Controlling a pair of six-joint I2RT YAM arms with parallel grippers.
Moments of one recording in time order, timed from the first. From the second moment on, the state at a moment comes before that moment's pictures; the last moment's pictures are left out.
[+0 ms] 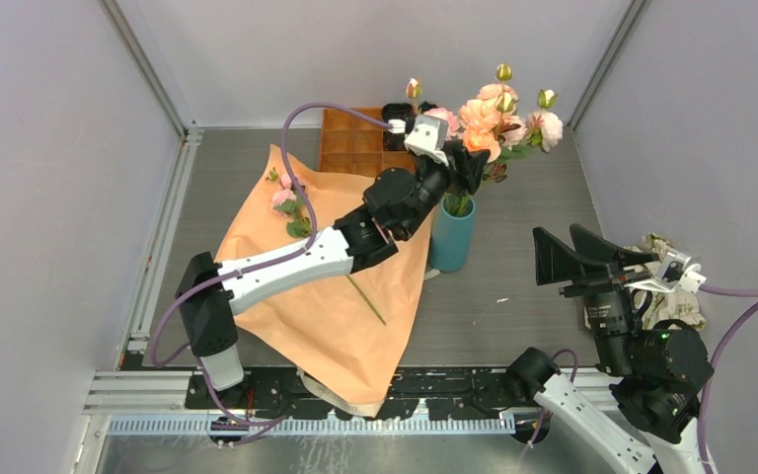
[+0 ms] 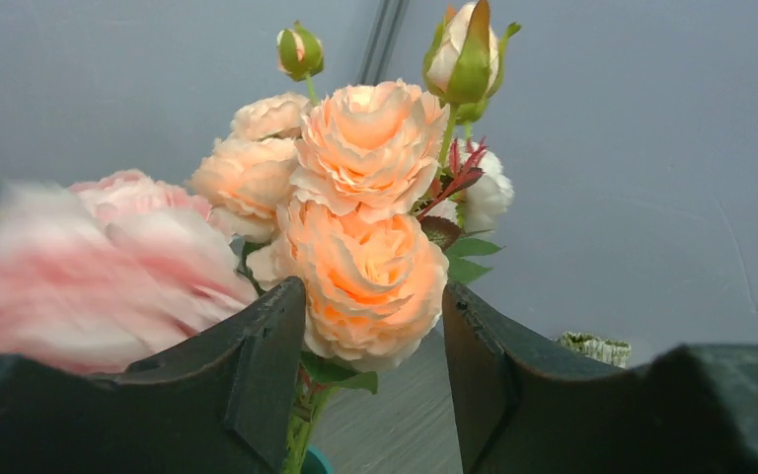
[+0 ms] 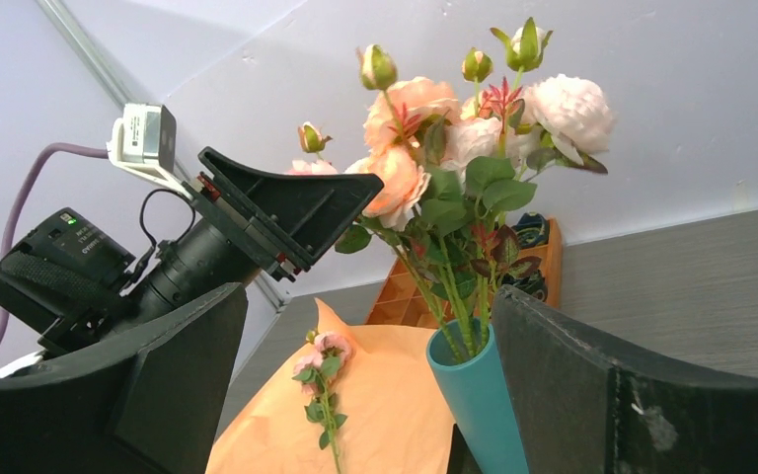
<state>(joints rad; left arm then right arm) -1.08 1.76 1.60 0.46 -0.42 -0.22 0.69 0.18 0.90 -0.32 0.46 0.35</state>
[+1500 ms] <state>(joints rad) -1.27 0.59 1.12 -0.16 -1.14 -0.24 0.83 1.08 1.48 -0.31 0.05 0.42</state>
